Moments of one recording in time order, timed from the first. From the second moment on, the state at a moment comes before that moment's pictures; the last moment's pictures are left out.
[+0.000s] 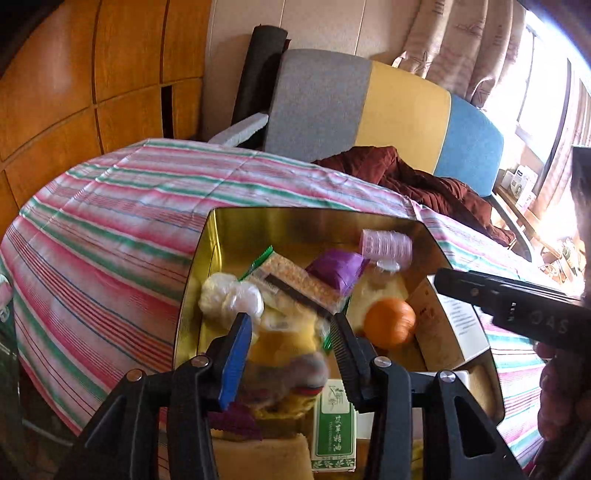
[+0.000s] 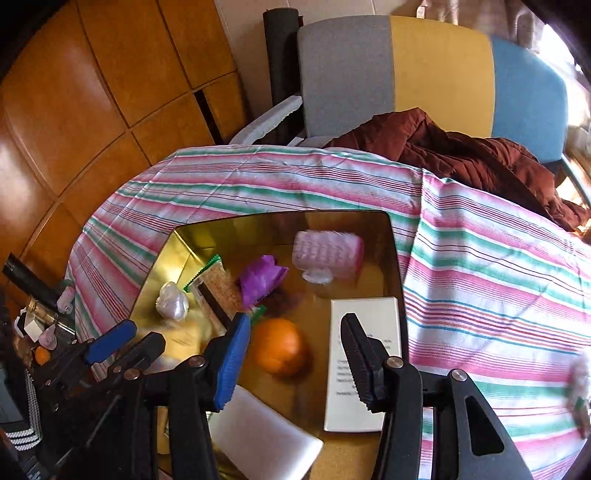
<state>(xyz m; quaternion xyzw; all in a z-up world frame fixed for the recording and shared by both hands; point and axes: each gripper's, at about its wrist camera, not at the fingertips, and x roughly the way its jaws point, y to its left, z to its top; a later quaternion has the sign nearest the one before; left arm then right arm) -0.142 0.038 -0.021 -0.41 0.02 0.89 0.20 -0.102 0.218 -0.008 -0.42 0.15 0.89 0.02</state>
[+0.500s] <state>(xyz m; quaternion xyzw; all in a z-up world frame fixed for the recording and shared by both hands) -0.103 0.023 -0.007 -0.38 0.03 0.91 0.18 -0.043 0.192 -0.008 -0.41 0.10 0.91 0.03</state>
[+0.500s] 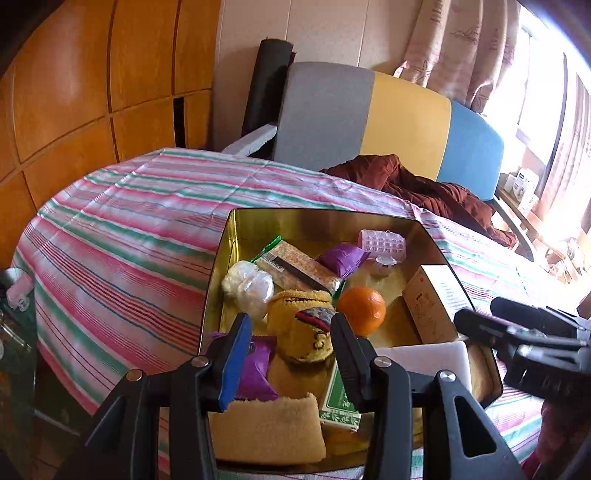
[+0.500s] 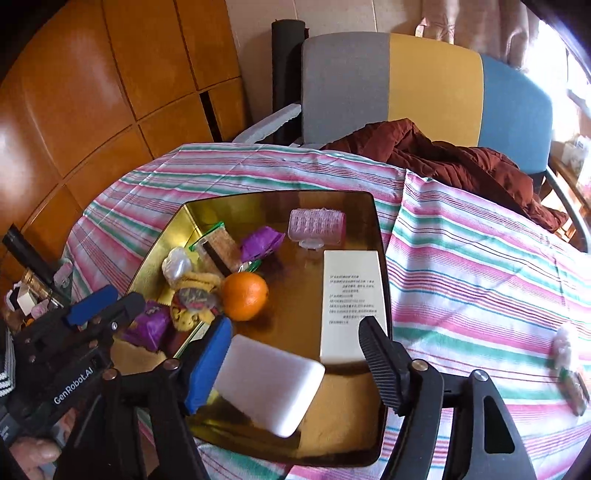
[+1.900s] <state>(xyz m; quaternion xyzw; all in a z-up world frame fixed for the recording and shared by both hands) -0.033 0.098 0.004 -0.35 0.13 0.88 0.29 0.055 0.314 -0.026 -0.43 0.11 0.88 0.17</state>
